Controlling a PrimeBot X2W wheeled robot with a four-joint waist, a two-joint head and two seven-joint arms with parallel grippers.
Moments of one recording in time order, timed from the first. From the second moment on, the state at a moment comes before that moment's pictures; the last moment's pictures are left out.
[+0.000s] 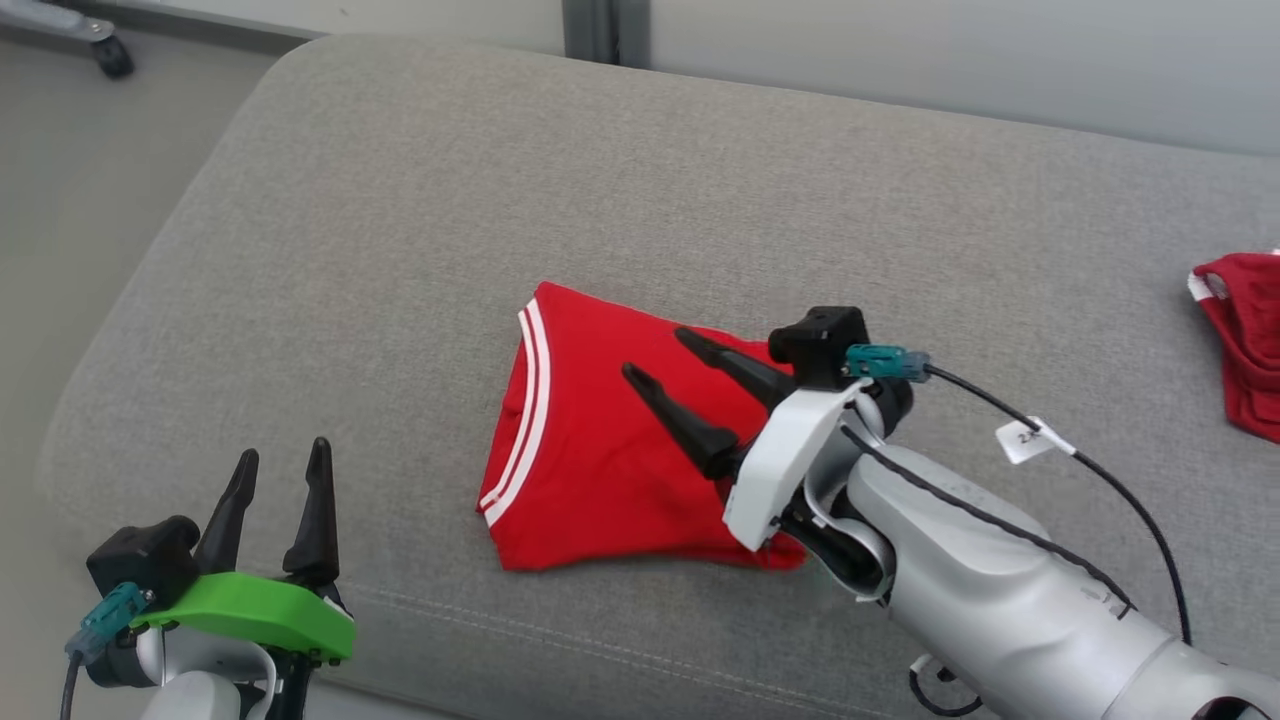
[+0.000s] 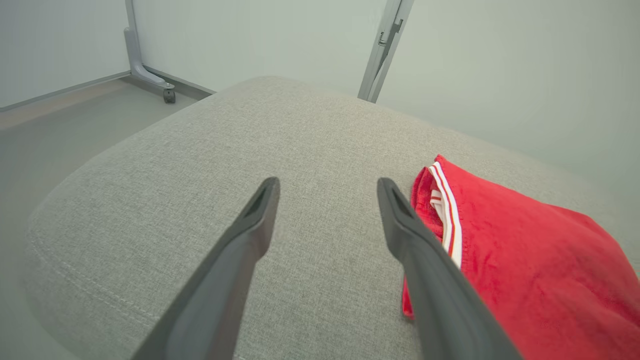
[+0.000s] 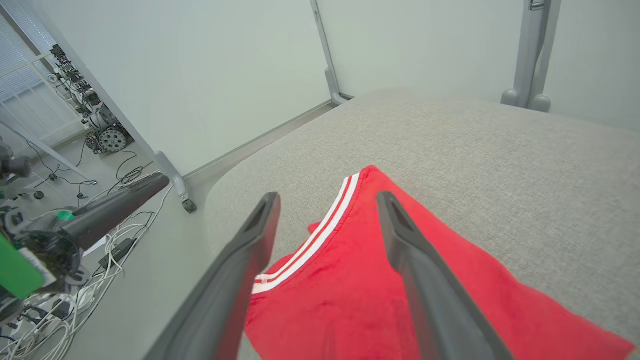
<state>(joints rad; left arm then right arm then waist) -0.10 0.13 -0.13 0.31 -0.53 -0.12 -0.25 -0.61 -0.10 0.96 0.56 0.76 0.12 -0.19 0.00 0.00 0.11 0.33</state>
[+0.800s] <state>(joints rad) -0.10 0.13 -0.06 0.22 -0.48 -0.12 -0.25 -0.46 -0.24 0.74 0.43 0.66 -0.08 -0.25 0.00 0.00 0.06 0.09</state>
